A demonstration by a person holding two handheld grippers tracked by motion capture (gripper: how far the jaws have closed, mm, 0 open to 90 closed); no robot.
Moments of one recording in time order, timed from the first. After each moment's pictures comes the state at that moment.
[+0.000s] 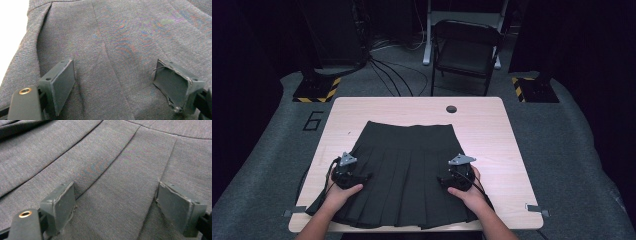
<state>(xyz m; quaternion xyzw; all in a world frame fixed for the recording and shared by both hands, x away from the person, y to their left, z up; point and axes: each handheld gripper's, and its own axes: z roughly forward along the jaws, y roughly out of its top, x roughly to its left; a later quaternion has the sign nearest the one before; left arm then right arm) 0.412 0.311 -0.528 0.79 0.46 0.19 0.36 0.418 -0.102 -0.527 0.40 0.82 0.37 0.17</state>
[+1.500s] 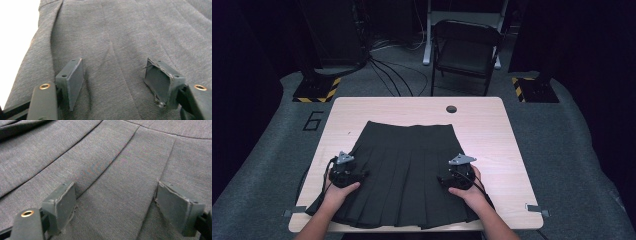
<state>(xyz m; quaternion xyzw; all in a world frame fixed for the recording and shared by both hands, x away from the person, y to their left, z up) 0.412 0.318 -0.521 0.77 0.50 0.18 0.37 0.418 -0.102 -0.527 0.40 0.82 0.37 0.16</state>
